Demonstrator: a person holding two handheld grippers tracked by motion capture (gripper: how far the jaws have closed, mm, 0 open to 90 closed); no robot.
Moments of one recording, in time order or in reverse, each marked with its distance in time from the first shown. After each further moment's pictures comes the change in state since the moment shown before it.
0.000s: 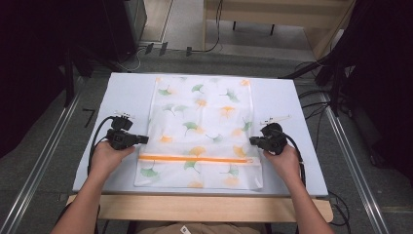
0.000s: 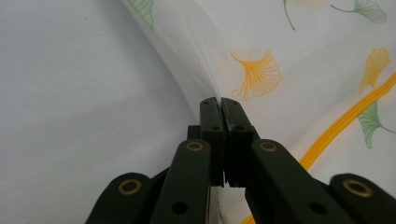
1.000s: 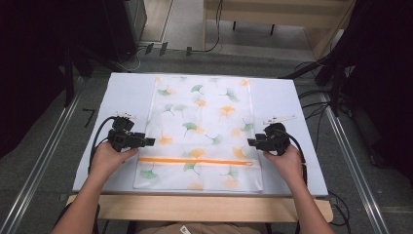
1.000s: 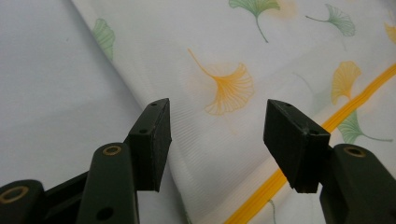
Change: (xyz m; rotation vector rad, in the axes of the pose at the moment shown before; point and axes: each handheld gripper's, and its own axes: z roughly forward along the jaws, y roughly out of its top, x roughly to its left) left arm -0.014 0.000 -0.005 -0.042 -0.019 0.041; right arm 0.002 -0.001 -0.014 -0.048 -0.001 0.009
